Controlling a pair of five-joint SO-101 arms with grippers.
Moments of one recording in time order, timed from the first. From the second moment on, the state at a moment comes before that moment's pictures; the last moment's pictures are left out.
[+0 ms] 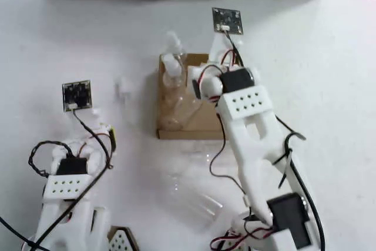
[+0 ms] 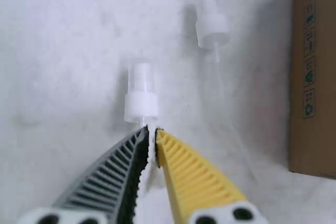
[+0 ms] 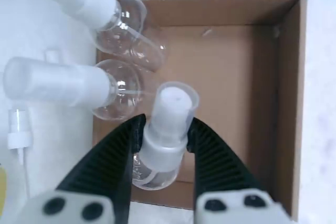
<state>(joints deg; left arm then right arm) -8.6 -53.8 80.0 33.9 8.6 -21.2 -10.4 13.0 62.2 -17.7</state>
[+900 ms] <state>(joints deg) -8.6 -53.8 80.0 33.5 8.6 -27.3 -34.4 43.9 38.2 -13.5</state>
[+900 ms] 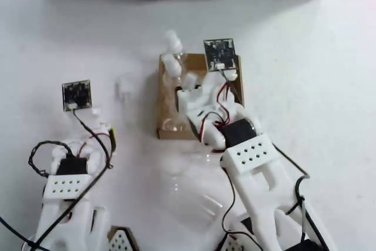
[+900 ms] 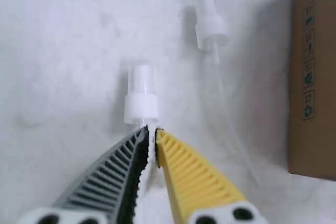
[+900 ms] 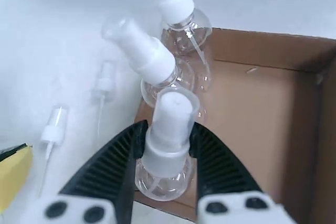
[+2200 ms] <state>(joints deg) -8.6 -53.8 80.0 33.5 8.6 -33.4 -34.4 48.3 25.9 -1.1</state>
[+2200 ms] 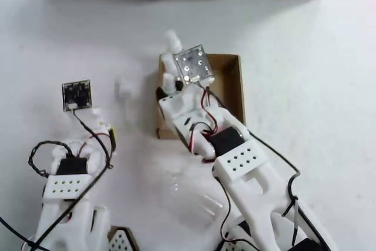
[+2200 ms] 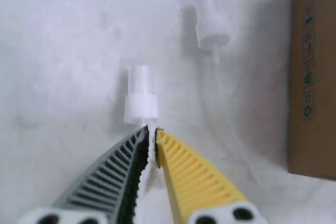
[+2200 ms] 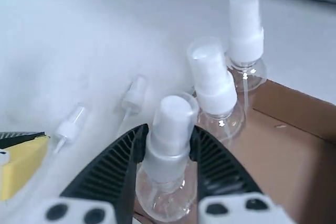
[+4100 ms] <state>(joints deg) -8.6 -53.8 81.1 31.4 8.4 -36.2 -42.2 53.3 25.5 7.8</state>
